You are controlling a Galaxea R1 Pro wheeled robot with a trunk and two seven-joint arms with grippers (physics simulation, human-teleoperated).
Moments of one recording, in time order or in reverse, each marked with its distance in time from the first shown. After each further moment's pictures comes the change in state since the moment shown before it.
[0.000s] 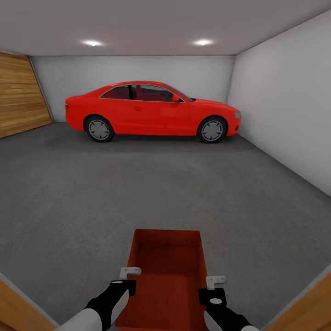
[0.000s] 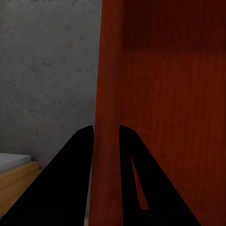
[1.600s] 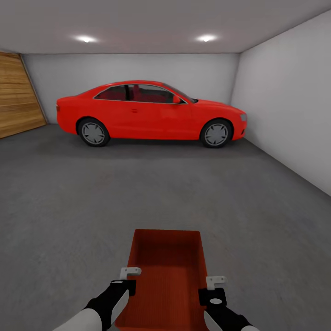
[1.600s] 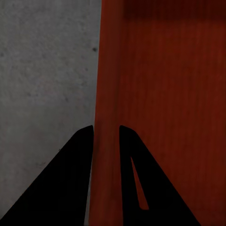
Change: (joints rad) left arm 0.000 0.000 0.000 0.000 -0.002 0.003 0.000; right arm 0.000 0.001 0.000 0.002 -0.001 0.000 0.000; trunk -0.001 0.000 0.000
